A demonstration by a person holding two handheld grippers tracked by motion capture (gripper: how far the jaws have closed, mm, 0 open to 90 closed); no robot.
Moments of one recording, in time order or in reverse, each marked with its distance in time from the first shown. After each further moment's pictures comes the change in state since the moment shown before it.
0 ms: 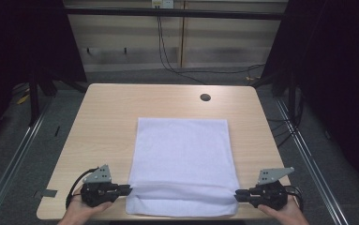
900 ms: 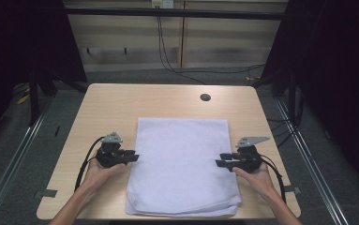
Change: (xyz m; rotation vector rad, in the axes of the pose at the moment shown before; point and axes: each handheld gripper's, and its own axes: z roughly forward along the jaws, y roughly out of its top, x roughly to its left) left arm 0.103 0.056 0.047 -0.051 0.141 -0.181; right arm -0.061 0.077 0.057 -0.084 -0.133 0.075
